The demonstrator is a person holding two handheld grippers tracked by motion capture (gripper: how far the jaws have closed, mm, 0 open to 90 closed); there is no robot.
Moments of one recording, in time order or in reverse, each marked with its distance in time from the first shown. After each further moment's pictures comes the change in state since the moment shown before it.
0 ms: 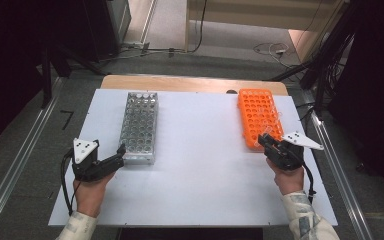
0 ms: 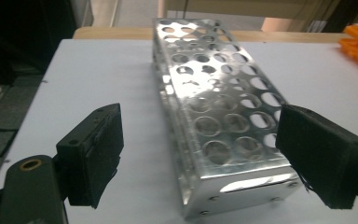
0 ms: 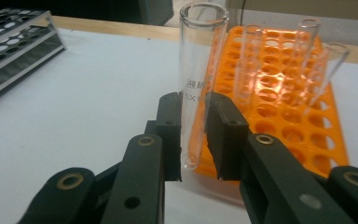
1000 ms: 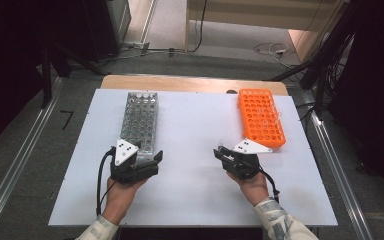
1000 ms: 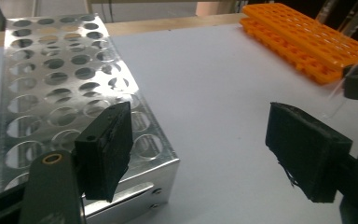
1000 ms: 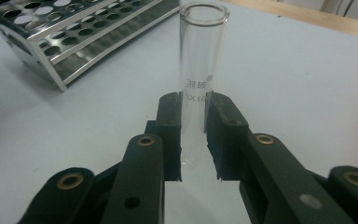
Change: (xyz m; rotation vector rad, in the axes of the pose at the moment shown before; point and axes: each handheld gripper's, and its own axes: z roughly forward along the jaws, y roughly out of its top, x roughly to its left) left arm -0.079 0.001 0.015 0.046 -0.256 0.119; right arm 0.097 -0.011 0.035 0.096 0.255 -0.170
